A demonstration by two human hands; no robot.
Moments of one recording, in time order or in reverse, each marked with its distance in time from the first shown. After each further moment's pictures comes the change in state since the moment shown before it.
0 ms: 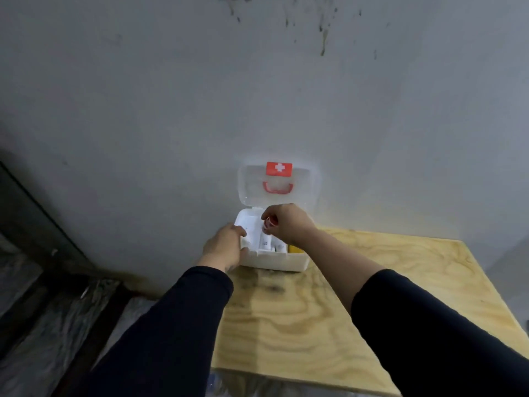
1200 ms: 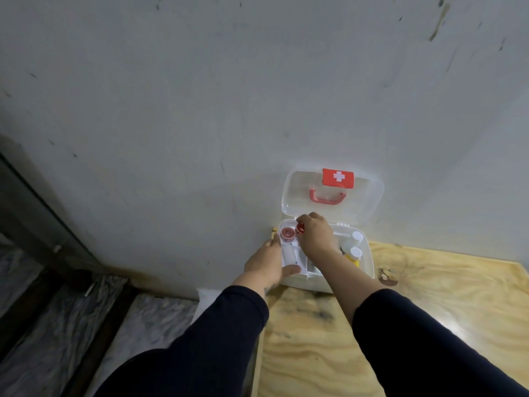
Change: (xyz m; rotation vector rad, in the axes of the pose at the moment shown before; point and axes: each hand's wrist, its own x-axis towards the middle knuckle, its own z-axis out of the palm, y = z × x) left_hand 0.079 -0.052 0.041 -0.251 -0.164 0.139; right_hand 0.090 -0.002 0.088 -0.142 0.148 0.242
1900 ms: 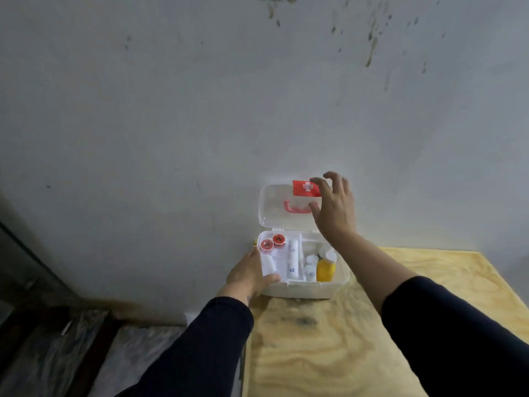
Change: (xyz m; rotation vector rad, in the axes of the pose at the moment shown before) left_hand -0.013 0.016 -0.011 -0.020 -0.001 -0.015; right_hand -0.002 0.032 -0.095 -0.047 0.494 -0.108
